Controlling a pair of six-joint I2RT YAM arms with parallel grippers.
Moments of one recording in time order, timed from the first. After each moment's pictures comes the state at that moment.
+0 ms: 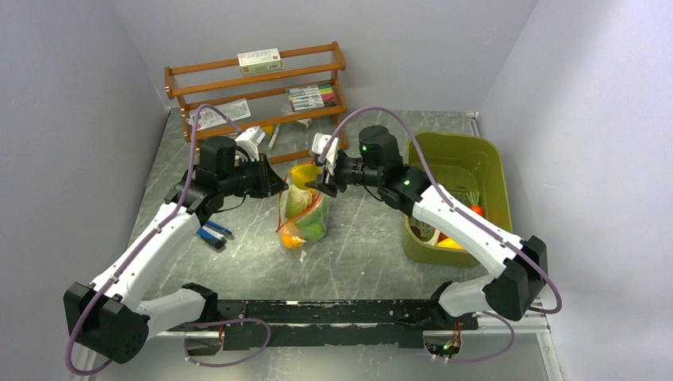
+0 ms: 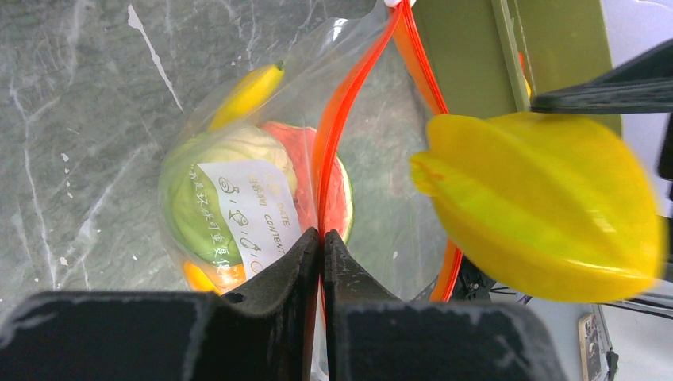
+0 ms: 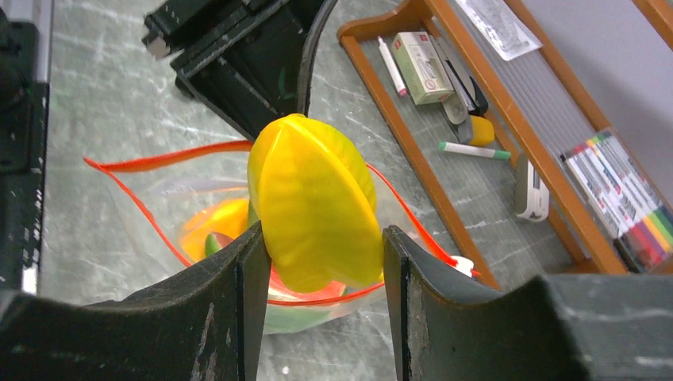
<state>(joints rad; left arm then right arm) -0.40 1.11 0.97 -0.40 0.41 -0.46 0.76 1.34 1.23 -0.20 -0.47 -0.45</state>
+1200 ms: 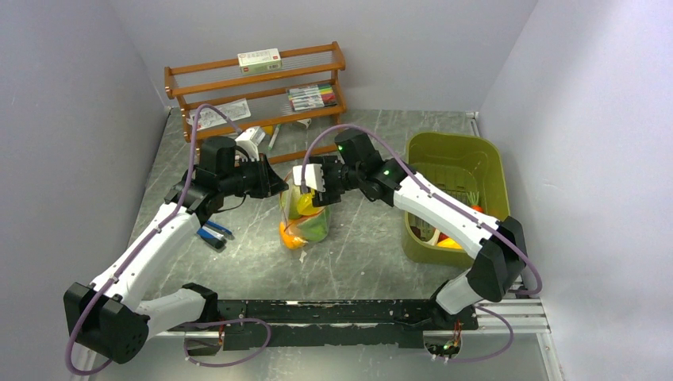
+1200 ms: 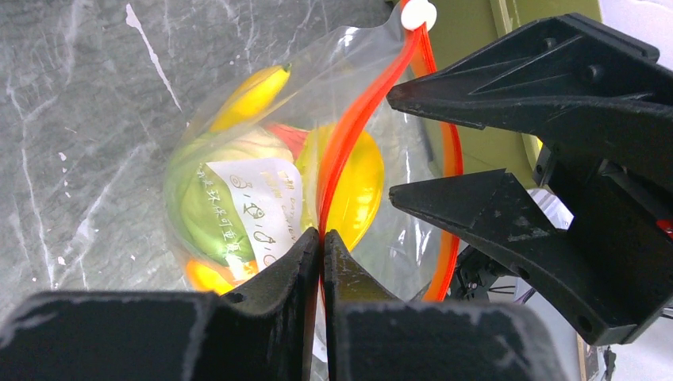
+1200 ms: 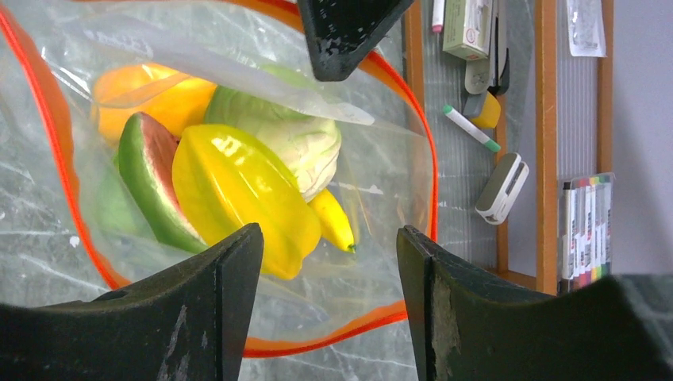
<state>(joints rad) -0.40 1.11 0.97 -0.40 0.41 -0.46 0.78 1.51 1.33 -0.48 -0.43 -1.04</state>
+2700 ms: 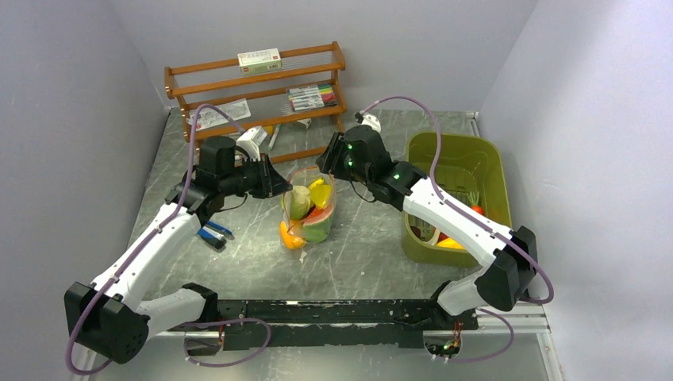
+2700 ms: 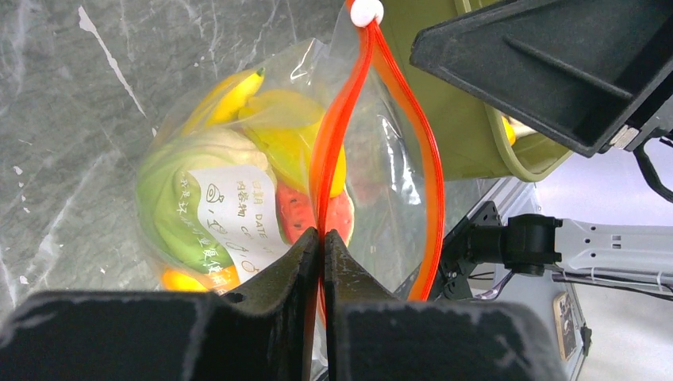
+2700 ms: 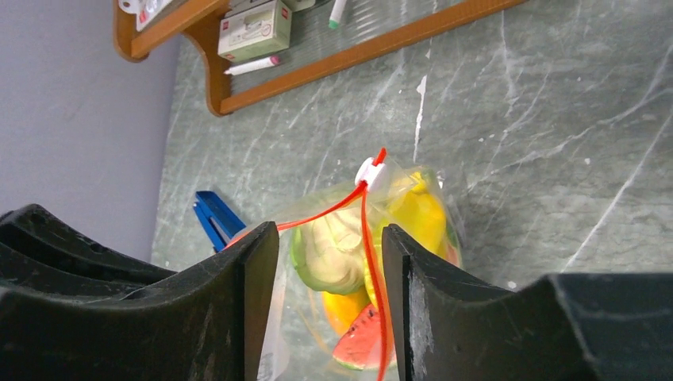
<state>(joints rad) -0.40 1.11 0.96 -0.36 0.48 -0.48 0.79 1.44 1.31 -0.37 0.22 0.78</state>
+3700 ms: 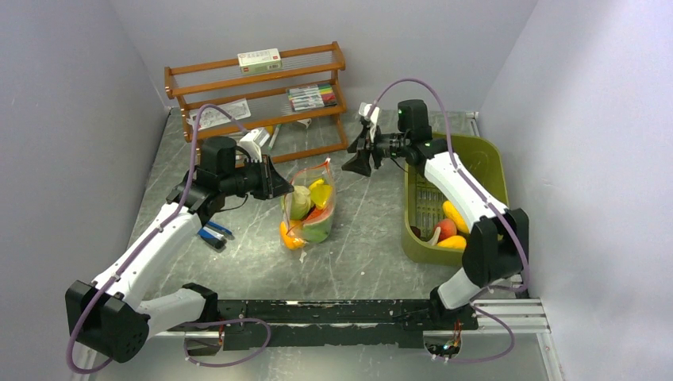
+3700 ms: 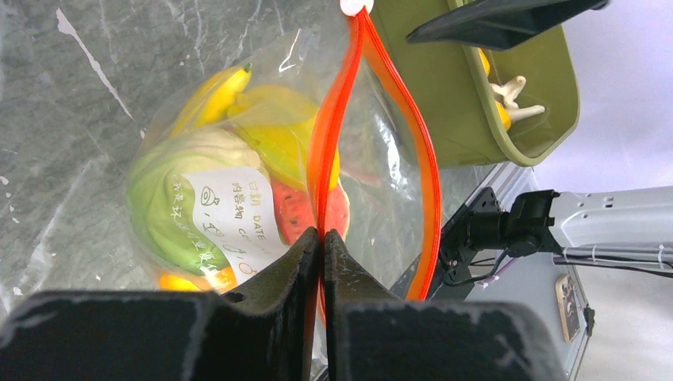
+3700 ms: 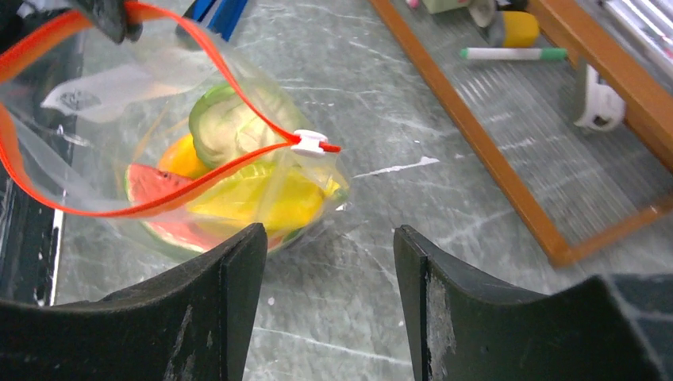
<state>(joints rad) -0.40 1.11 0.96 -0.35 0.52 -0.44 0.32 1.58 1.32 -0.33 -0.96 -0.48</state>
